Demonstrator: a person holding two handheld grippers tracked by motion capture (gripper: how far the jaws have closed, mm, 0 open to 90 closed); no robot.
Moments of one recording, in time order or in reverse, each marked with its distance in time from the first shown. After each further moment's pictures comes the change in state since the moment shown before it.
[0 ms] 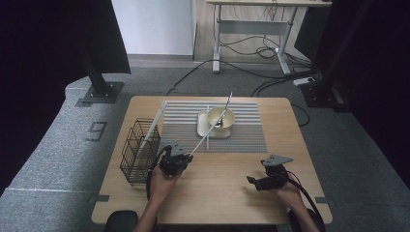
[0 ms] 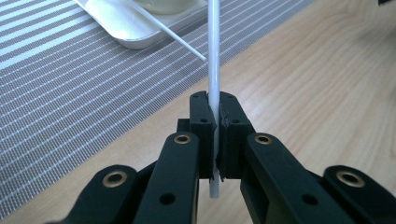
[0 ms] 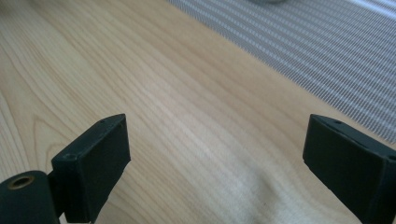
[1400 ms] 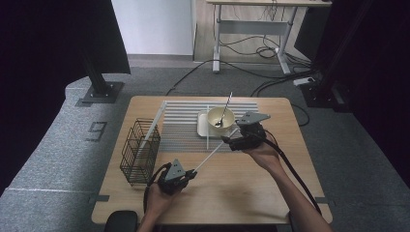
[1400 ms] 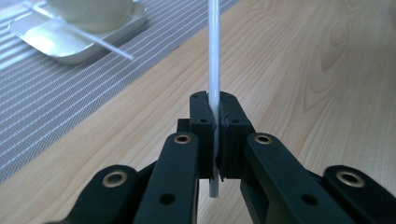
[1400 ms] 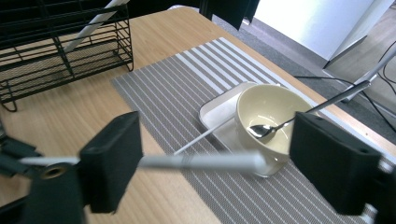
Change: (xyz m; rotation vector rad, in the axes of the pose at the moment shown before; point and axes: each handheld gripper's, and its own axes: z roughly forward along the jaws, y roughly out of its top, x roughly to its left) left arm -0.033 -0.041 -0.024 -0.117 -0.137 0.144; right arm 0.026 0.174 -0.009 -0.138 -0.022 -0.134
